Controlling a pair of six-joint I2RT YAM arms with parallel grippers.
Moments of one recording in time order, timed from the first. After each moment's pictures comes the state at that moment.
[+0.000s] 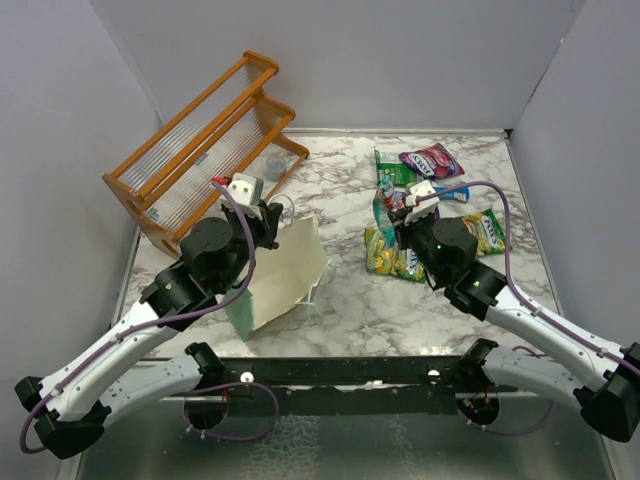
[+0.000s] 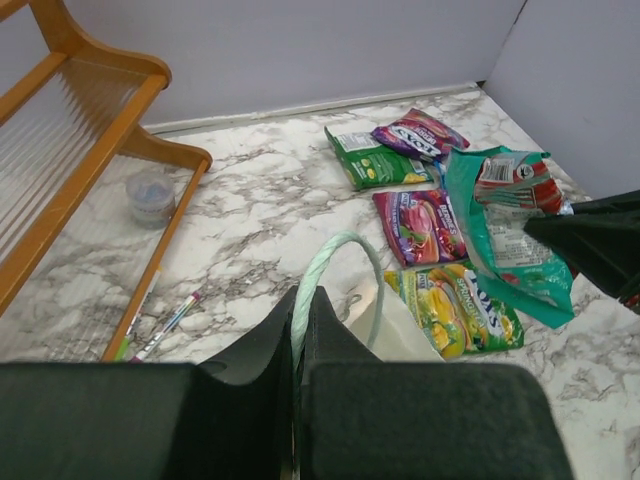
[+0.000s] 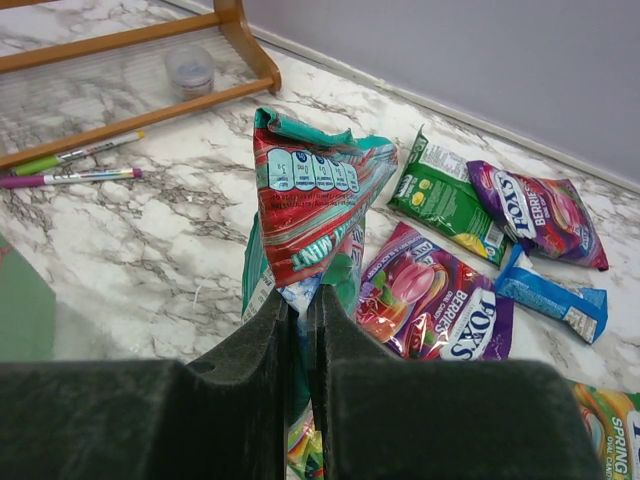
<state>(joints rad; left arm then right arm) -0.84 0.83 0.98 -0.24 -0.40 -0.20 0.76 0.94 0.72 0.10 0.36 -0.10</state>
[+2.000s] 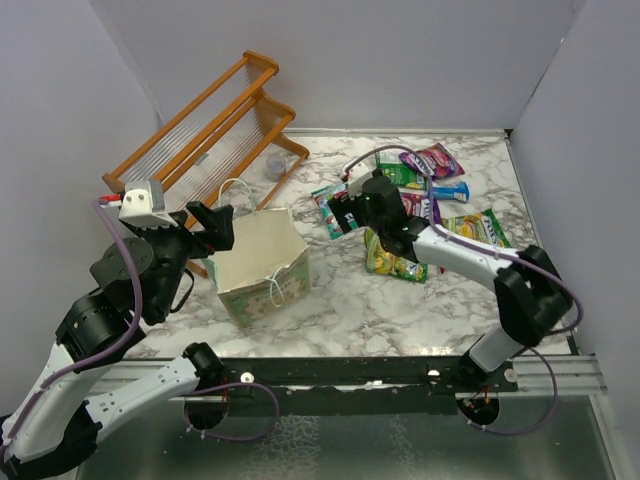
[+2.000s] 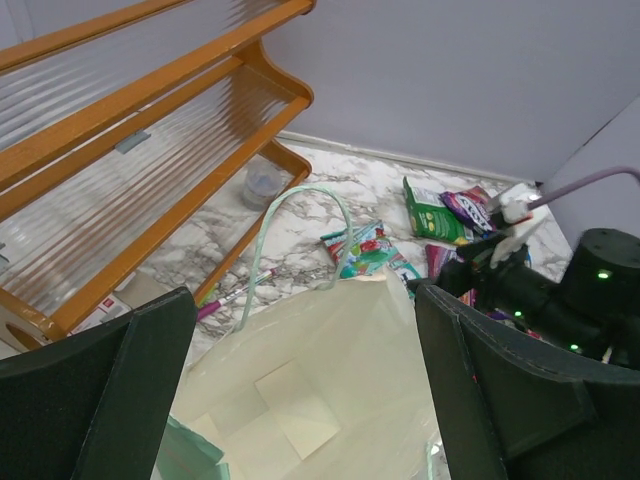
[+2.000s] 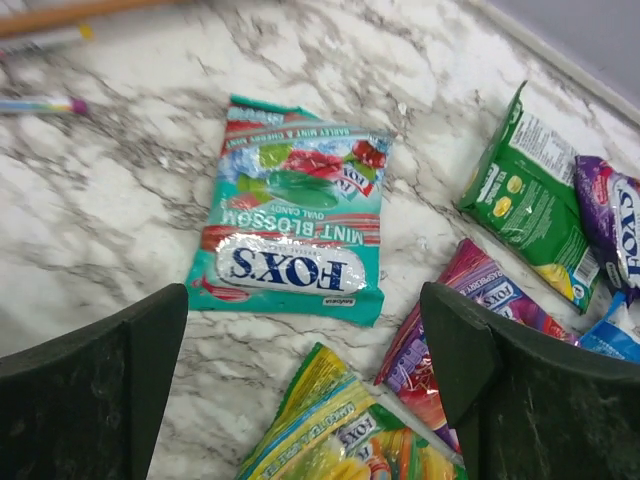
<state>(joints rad) -0.84 0.63 1.25 -0.71 -0.70 -0.39 0.69 1.67 1.07 0.14 0.28 -0.18</state>
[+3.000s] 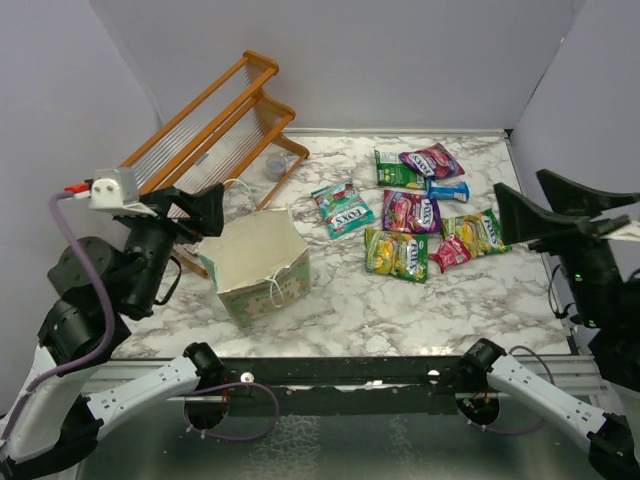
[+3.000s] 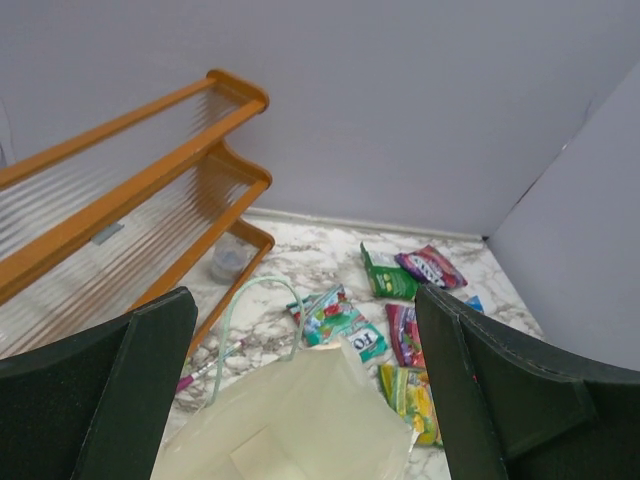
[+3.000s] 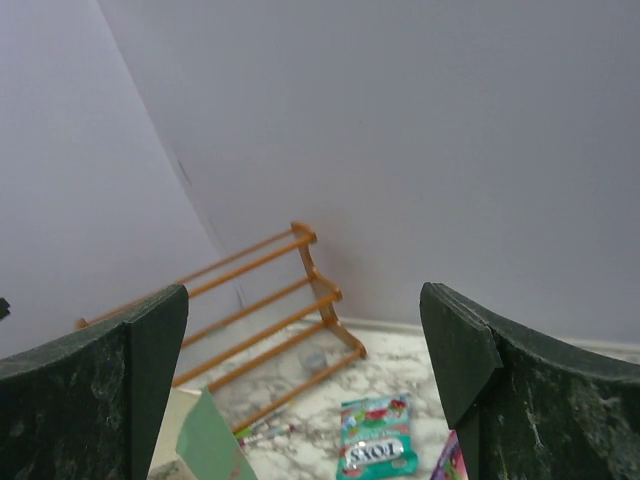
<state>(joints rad) -0.84 0.68 1.36 -0.59 -0.65 -0.28 0.69 0.57 1.25 -0.26 0.30 0.13</state>
